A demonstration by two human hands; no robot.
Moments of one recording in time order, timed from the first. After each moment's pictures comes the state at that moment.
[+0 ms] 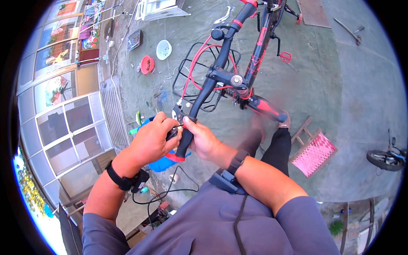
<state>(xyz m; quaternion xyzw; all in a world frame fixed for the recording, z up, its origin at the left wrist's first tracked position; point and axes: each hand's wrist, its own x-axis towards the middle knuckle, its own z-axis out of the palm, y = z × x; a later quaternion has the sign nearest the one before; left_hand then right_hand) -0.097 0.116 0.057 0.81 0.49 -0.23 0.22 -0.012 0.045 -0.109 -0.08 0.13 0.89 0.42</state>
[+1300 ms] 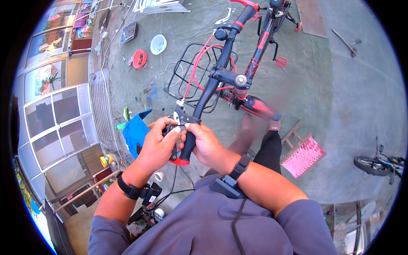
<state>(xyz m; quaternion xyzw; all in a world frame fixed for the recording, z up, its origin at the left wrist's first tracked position) -0.089 0.088 0.036 0.48 0.71 0.07 0.51 0.008 0.045 -0.103 -0.17 0.15 0.88 0.41</state>
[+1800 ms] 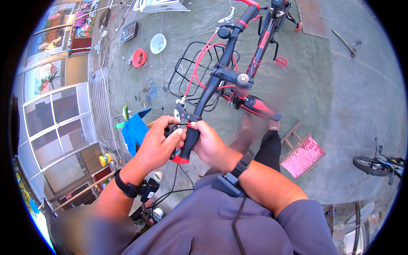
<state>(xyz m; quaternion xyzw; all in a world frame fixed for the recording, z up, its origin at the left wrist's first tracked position) -0.102 0.088 0.029 0.58 0.68 0.01 0.46 0.018 0.045 -0.106 -0.11 0.16 0.90 0.39</state>
